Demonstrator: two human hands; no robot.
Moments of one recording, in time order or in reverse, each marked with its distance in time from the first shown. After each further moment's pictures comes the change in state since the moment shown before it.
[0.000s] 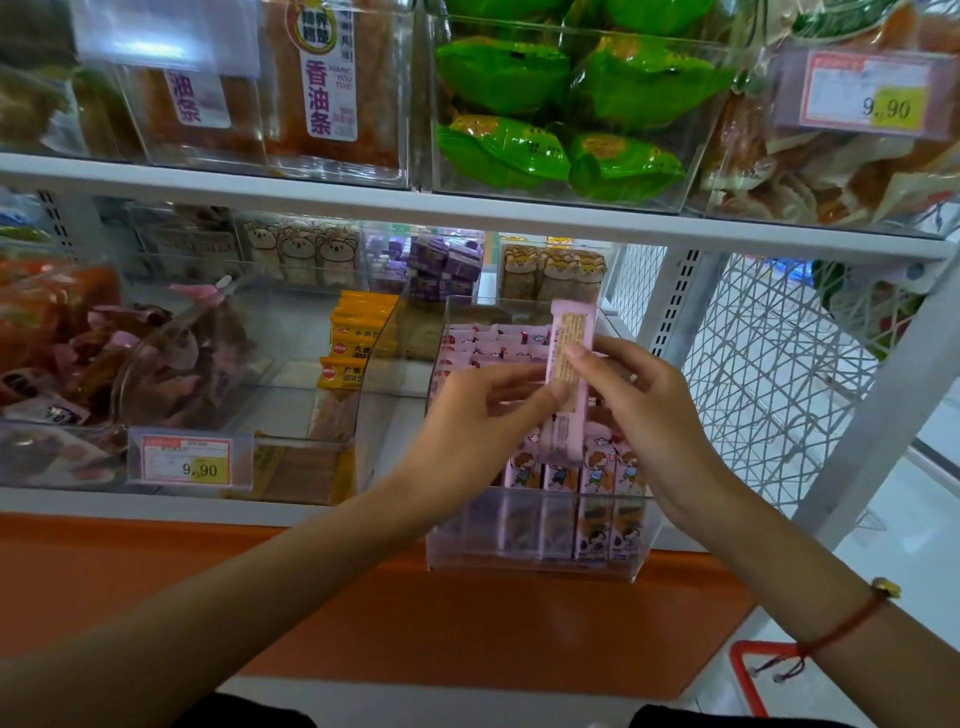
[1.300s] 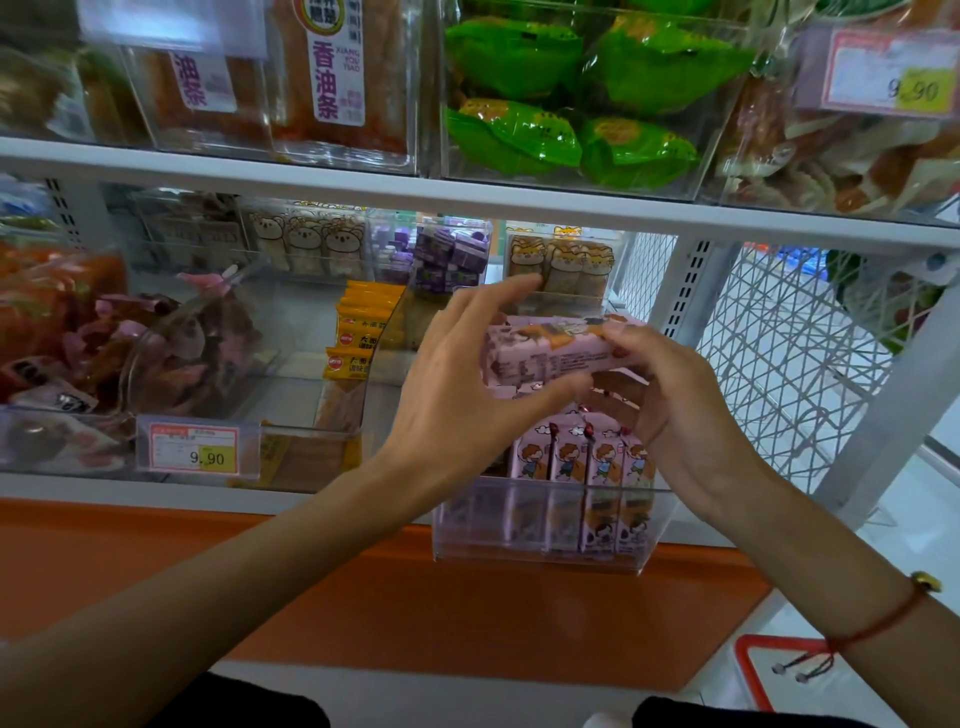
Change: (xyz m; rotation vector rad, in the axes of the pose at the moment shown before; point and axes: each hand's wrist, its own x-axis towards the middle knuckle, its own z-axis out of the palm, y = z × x) left_hand -0.003 0.009 -0.014 0.358 0.189 0.254; right_hand -0.001 -0.011 -0.006 0.292 -0.102 0.037
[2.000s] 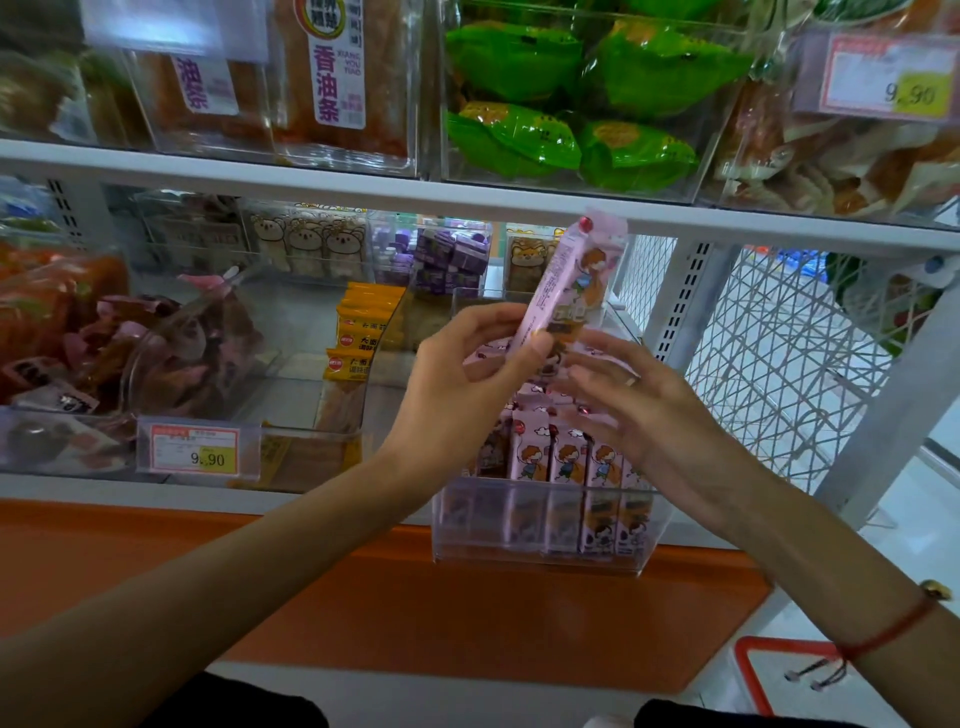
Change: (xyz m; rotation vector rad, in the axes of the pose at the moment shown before) left_hand 0.002 -0.002 0.003 -0.508 0.001 -0.195; right_hand 0.000 0.008 -0.006 -0.006 -0.074 0.158
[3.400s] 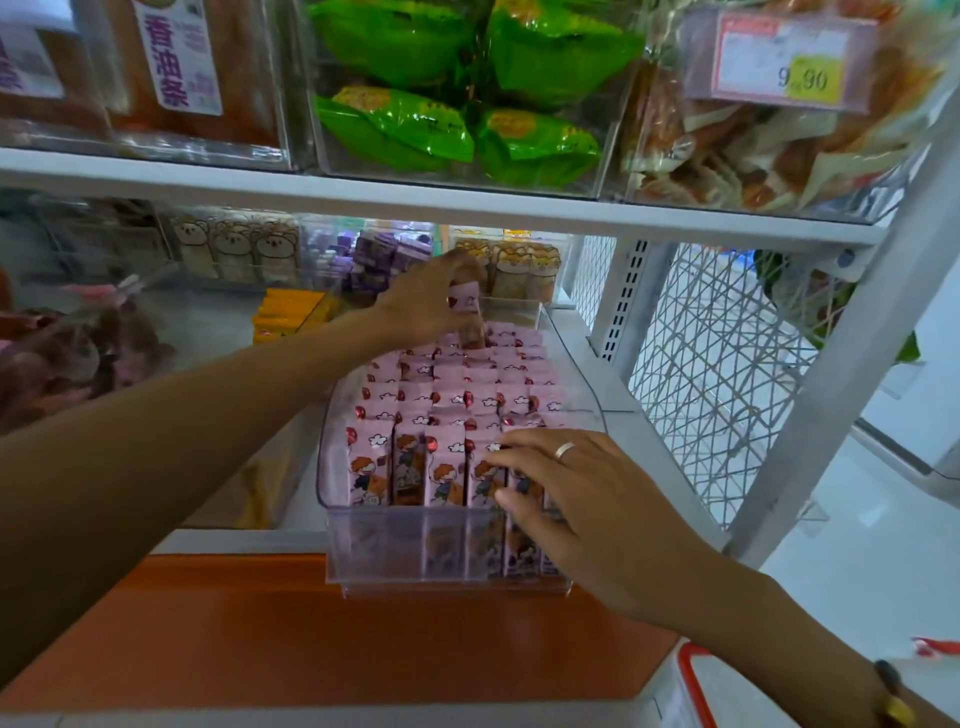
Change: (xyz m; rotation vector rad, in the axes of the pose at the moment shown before) left_hand 0.160 -0.066 0.013 0.852 -0.284 0.045; right_hand -0.027 0.029 -0.037 -1.514 -0.189 -0.385
